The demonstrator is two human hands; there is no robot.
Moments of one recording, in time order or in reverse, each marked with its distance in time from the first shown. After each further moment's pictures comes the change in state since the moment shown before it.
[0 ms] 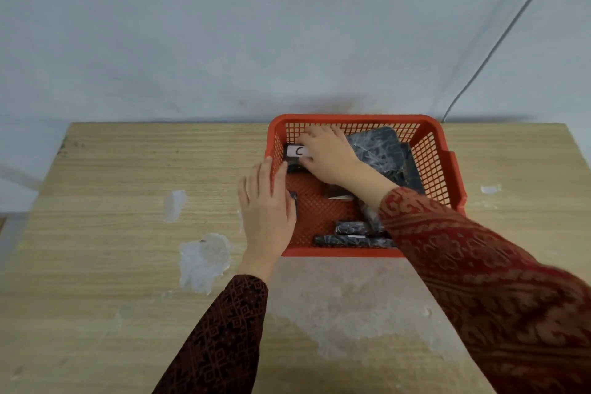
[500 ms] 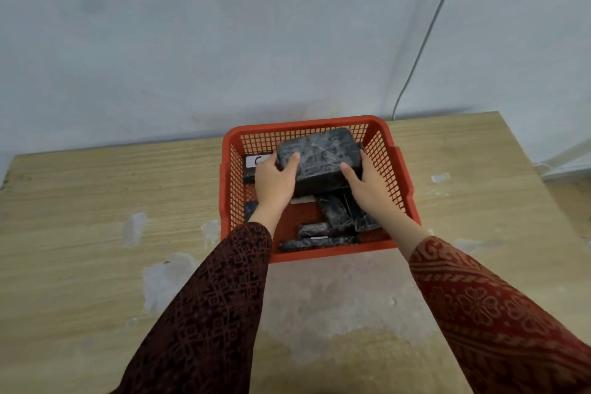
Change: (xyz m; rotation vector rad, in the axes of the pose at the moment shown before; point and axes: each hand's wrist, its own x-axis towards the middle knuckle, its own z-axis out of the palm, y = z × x) left_hand 0.071 0.079 0.028 -0.717 -0.421 -0.551; right_hand -0.112 0.088 0.021 0.926 0.275 0.586
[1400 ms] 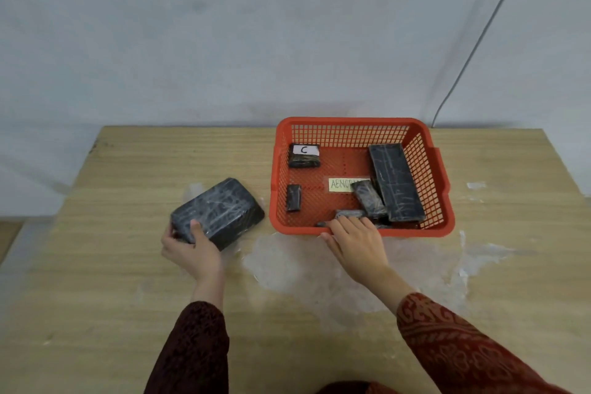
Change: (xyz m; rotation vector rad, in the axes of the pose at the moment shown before) left_hand -0.098 -0.156 -0.142 -0.416 0.876 -0.206; right_hand -0.122 0.013 0.076 -0.869 0.049 -0.786
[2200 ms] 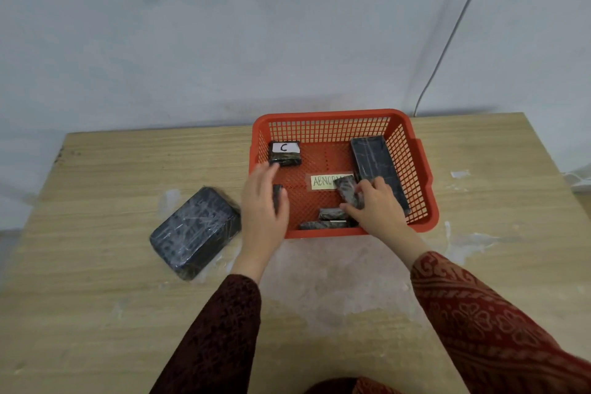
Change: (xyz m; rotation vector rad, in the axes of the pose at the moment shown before) left_hand -0.080 0.044 0.081 0.426 -0.686 0.891; right_hand 0.036 0.075 -0.021 0.268 -0.358 0.596
